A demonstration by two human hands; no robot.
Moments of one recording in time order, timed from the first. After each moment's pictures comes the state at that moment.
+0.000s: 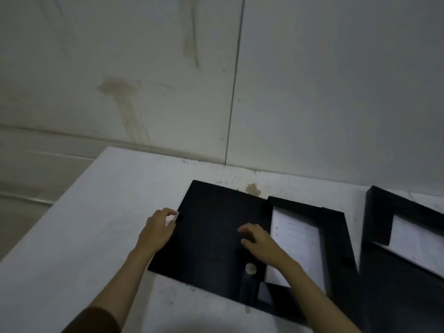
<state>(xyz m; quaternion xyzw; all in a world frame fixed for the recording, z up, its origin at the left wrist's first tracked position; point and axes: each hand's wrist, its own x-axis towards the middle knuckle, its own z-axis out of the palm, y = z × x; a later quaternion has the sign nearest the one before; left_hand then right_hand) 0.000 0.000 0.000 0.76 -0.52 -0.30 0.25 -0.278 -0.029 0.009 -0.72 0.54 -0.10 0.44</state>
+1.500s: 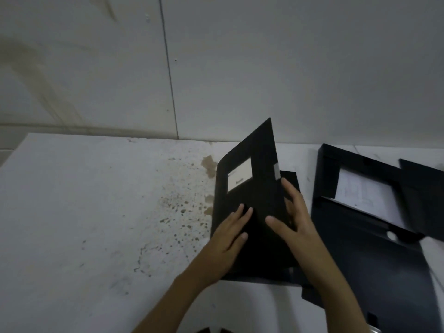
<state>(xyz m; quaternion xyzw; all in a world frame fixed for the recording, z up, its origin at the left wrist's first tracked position) -0.223 0.043 0.036 0.46 -0.70 -0.47 0.27 -0.387 0.052 0.113 -0.51 0.53 -0.42 0.53</state>
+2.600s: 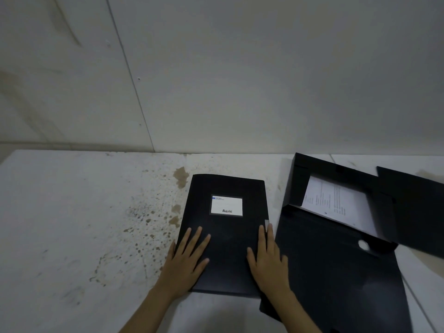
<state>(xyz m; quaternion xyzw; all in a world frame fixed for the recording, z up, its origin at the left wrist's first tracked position) -0.264 0.050 -0.048 0.60 -0.77 -0.20 0.01 -0.478 0.052 -0.036 -0.64 0.74 -0.06 0.18</state>
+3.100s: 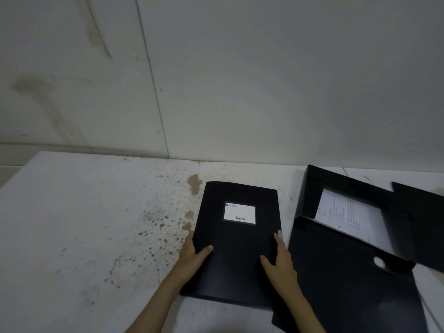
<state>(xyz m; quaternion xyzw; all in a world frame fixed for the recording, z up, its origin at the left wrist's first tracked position) -0.253 0.029 -0.028 0.62 -0.44 -0.56 0.32 -0.479 0.043 -0.024 -0.53 0.72 -0.22 0.38</state>
